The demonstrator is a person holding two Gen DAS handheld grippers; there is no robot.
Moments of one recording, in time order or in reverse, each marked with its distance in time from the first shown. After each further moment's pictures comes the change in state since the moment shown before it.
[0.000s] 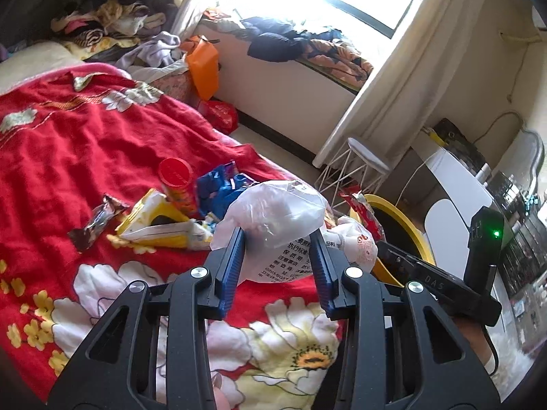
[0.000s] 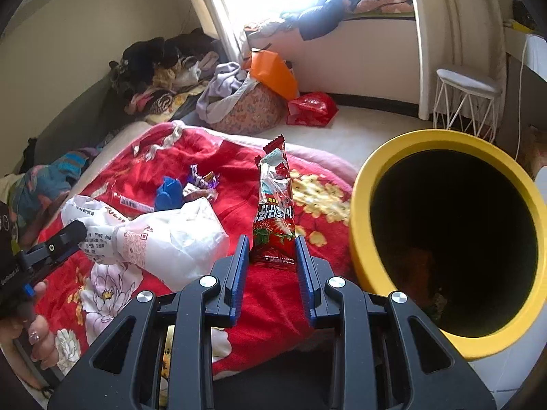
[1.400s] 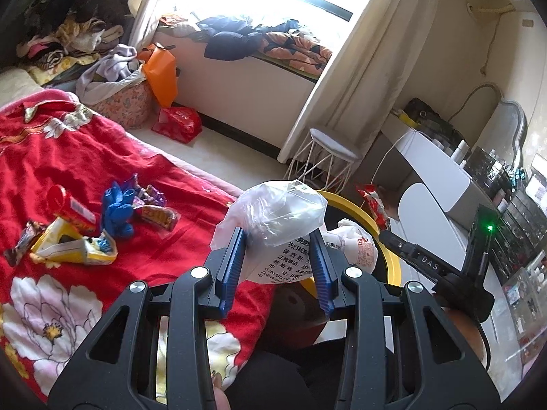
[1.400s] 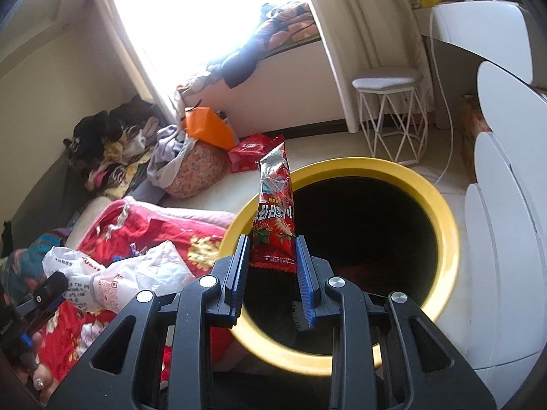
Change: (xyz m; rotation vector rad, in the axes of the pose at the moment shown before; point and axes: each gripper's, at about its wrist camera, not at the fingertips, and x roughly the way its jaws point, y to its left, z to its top) left arm 0.035 -0.112 0.002 0.108 0.012 -0.070; right arm -0.067 -0.113 0.005 0.266 -0.182 -0.148
